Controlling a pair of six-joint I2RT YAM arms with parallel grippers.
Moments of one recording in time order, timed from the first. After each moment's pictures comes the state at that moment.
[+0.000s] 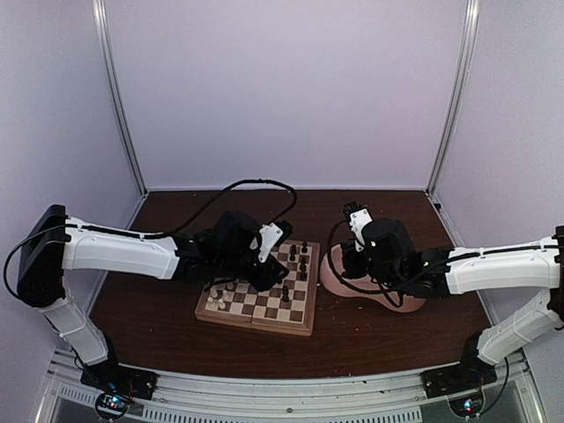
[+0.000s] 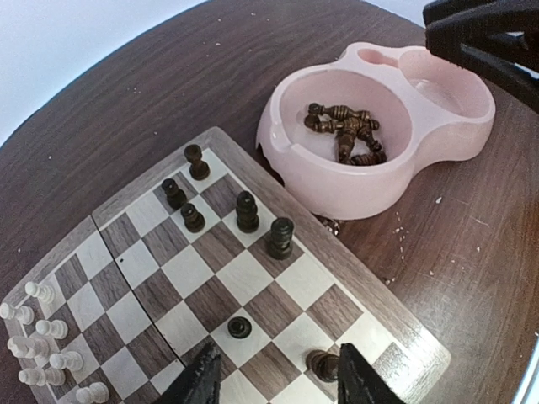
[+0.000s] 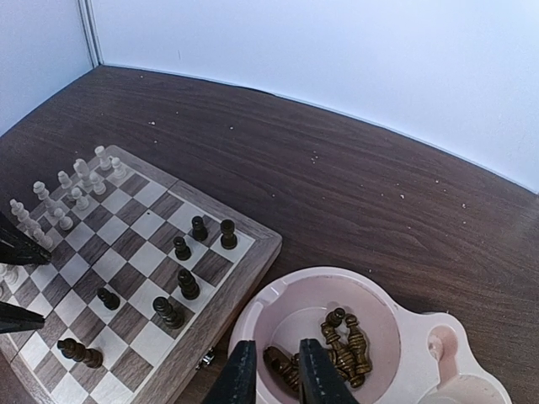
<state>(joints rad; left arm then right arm) -1.00 1.65 1.03 -0.03 -0.07 -0.08 0.96 1.34 0.76 0.07 0.55 0.24</state>
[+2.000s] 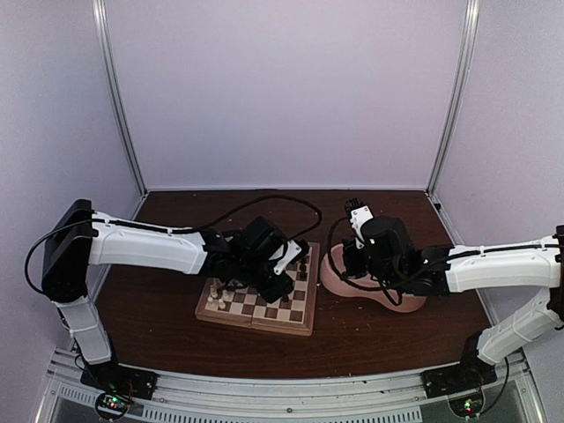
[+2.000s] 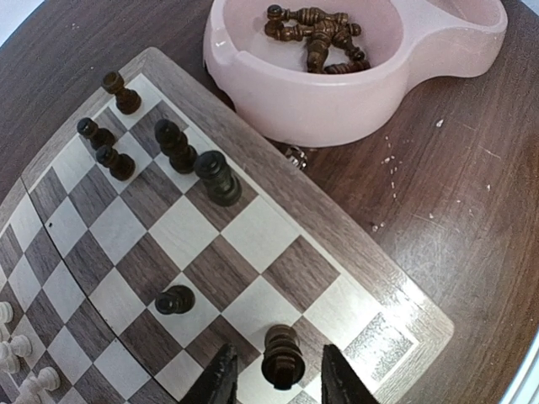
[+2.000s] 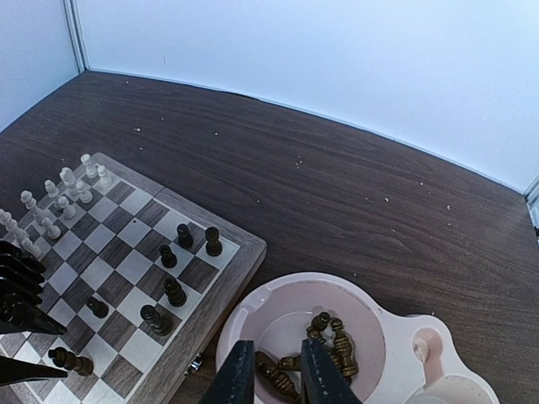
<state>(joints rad) -1.04 1.81 1.22 -0.32 -0.04 -0.09 0.96 1.34 0.78 0.05 0.60 0.24</state>
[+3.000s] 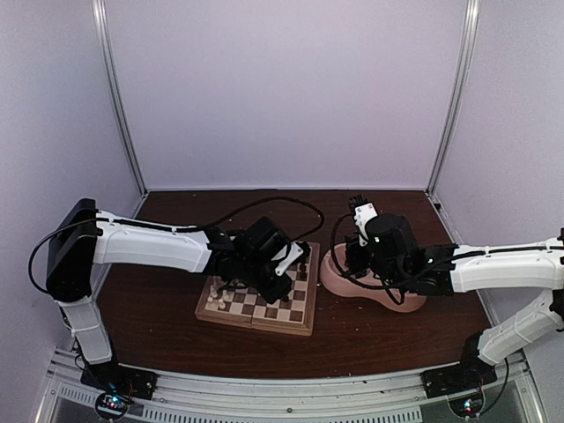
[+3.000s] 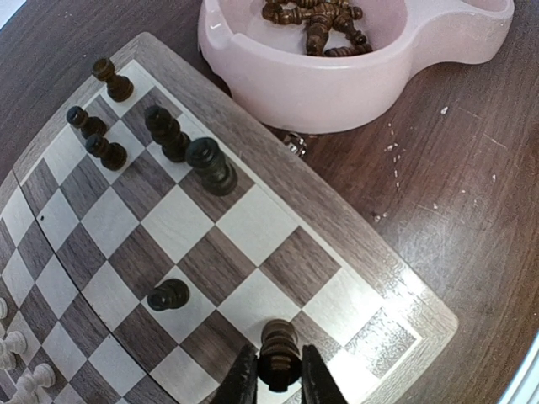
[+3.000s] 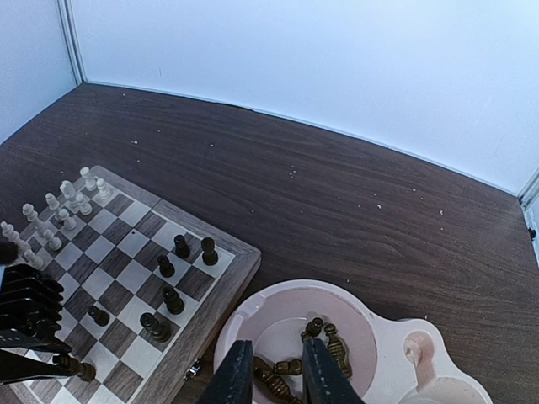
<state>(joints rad) -1.04 1.84 1.26 -0.37 -0.03 -0.09 0.96 1.31 0.78 0.05 0.61 0.24</state>
